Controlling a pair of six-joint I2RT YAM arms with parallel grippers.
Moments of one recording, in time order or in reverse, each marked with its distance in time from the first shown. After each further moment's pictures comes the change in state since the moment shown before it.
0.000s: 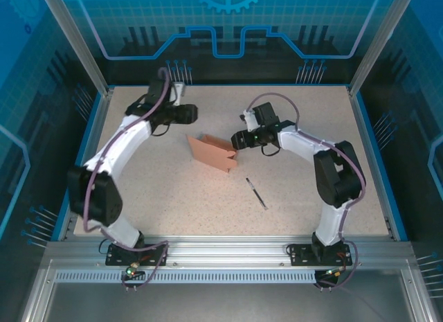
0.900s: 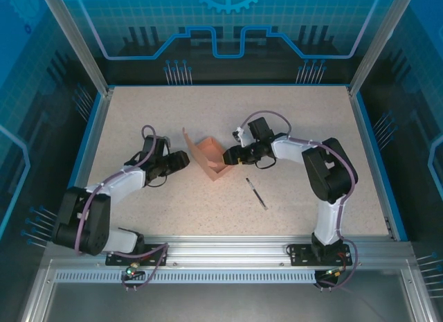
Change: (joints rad) left arm 0.007 -0.173 -0.745 0.436 0.099 -0.421; right arm 0.045 0.029 -0.168 0.137 -0.332 0.155
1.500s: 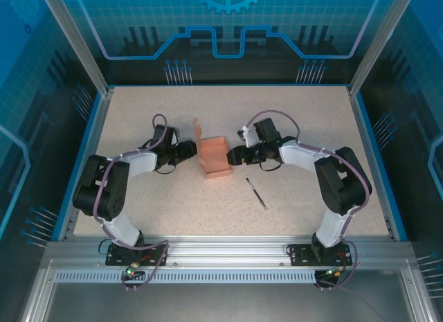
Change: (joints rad) left arm -0.003 0.319 0.216 0.119 0.080 -0.014; right arm -0.023 -0.167 -0.101 0.002 0.081 -0.012
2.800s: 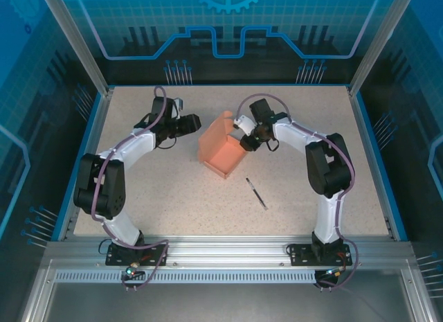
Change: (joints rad) left arm 0.009 -0.019 0.300 -0.200 -0.012 0.166; right arm -0.039 0.251 0.423 -0.372 0.351 -0.732
